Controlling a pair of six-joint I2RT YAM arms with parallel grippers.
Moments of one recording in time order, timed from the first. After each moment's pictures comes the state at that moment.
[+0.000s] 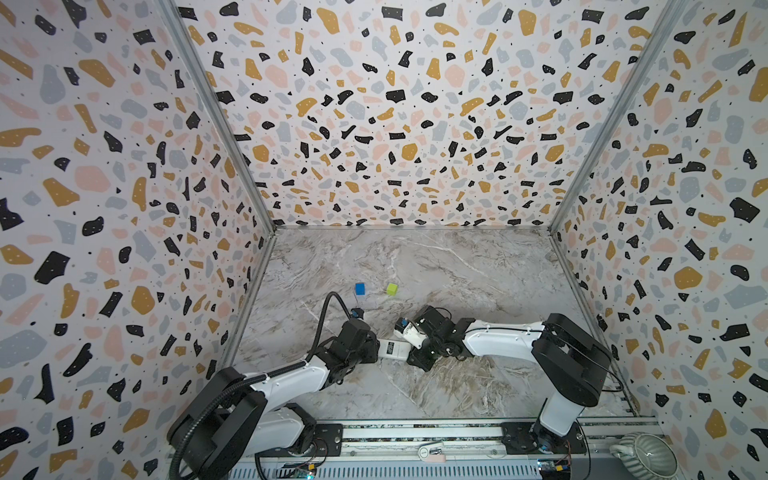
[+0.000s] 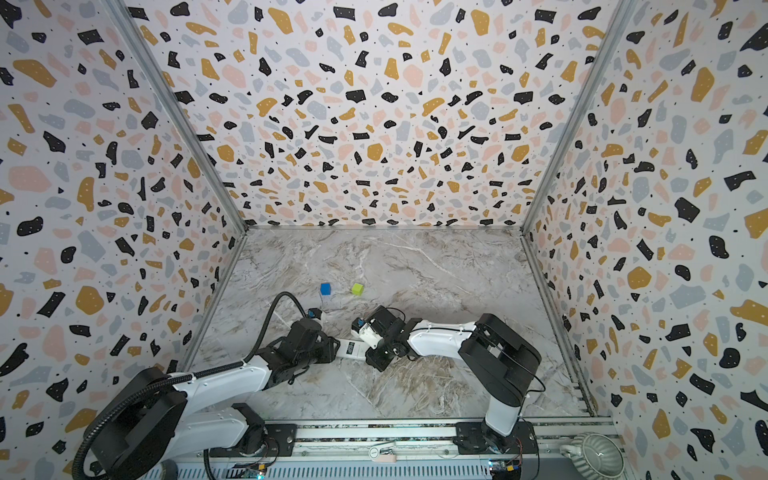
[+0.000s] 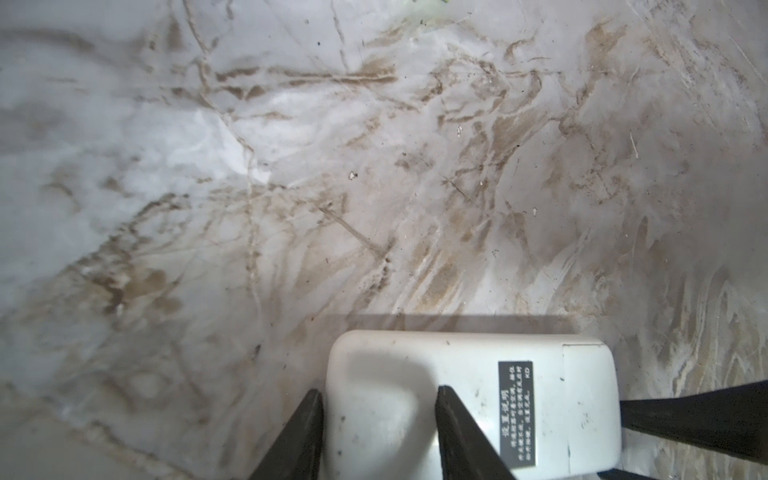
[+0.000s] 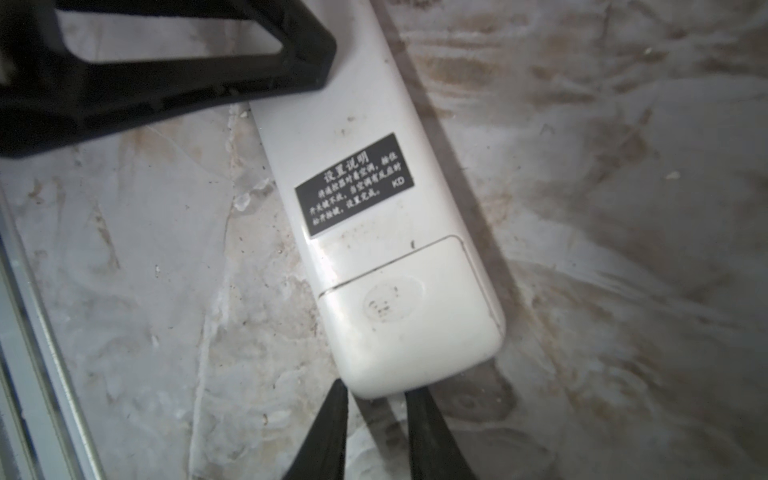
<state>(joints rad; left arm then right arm) -0.62 1.23 0.36 0.01 -0.03 -0.58 0.95 1.75 0.94 -0.27 -0.28 0.01</state>
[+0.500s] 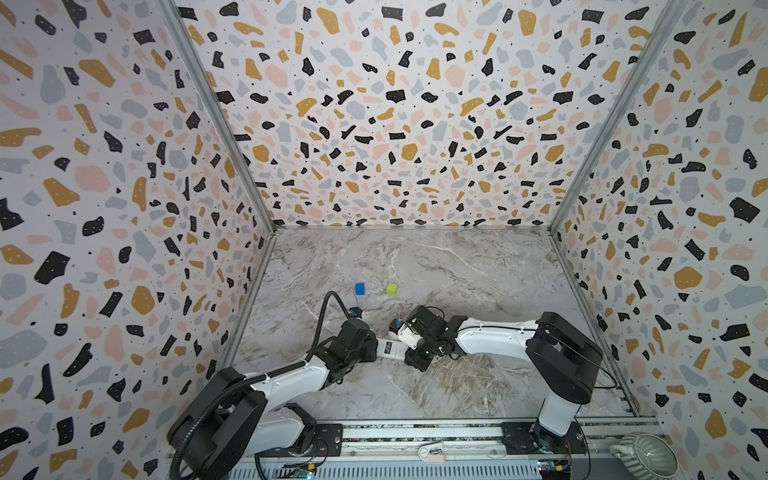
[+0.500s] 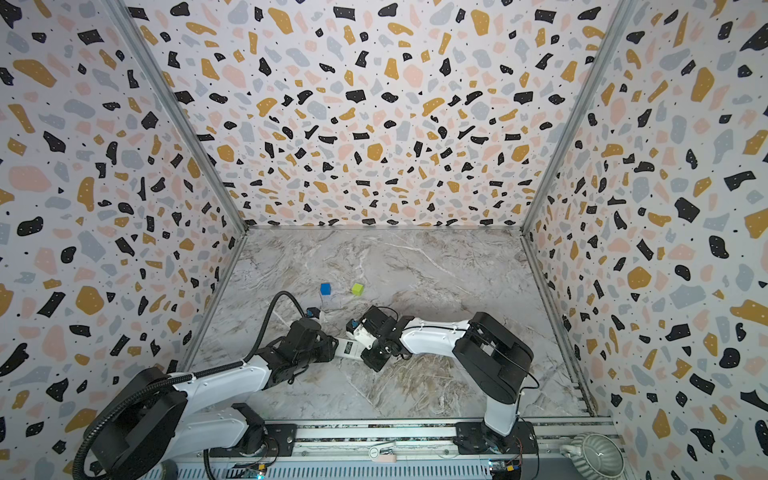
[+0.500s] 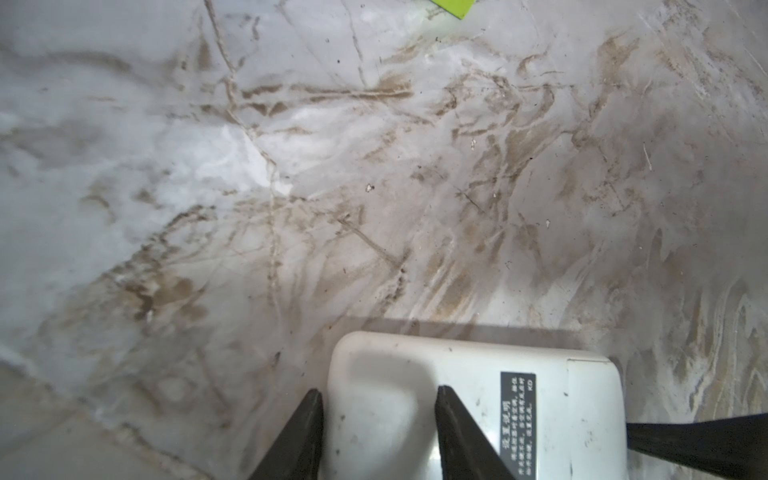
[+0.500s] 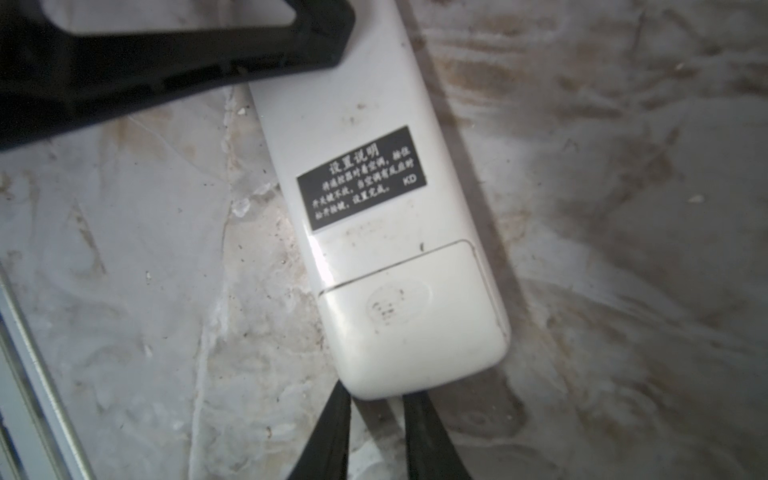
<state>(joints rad) -0.62 1.23 0.36 0.02 -0.05 -0.59 0.98 1.78 1.01 -0.34 -0.25 0.00</state>
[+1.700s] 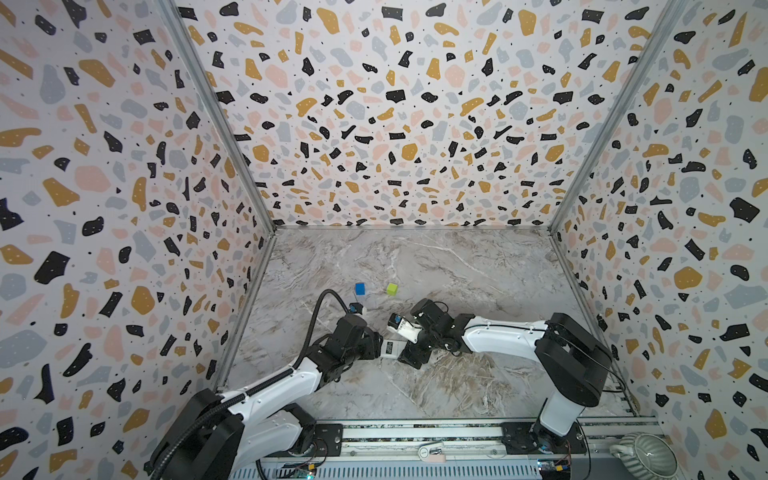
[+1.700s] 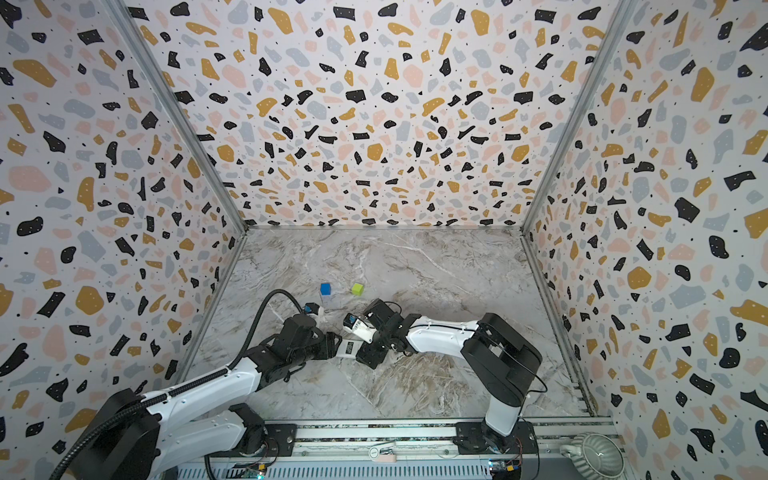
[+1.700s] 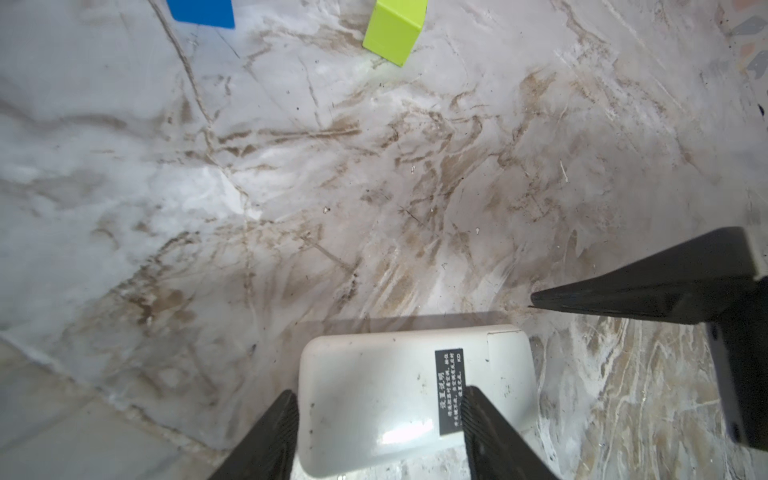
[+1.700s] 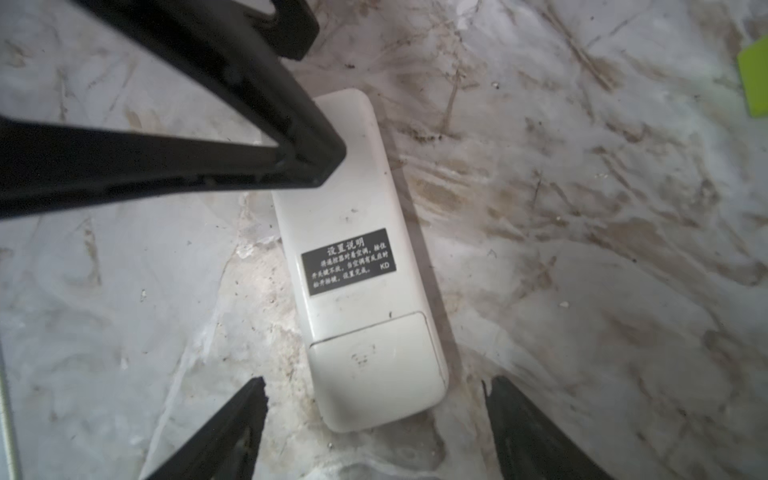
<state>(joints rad) -0.59 1.08 0.41 -0.11 -0.01 -0.57 0.93 1.75 0.99 -0.21 -0.23 -0.21</state>
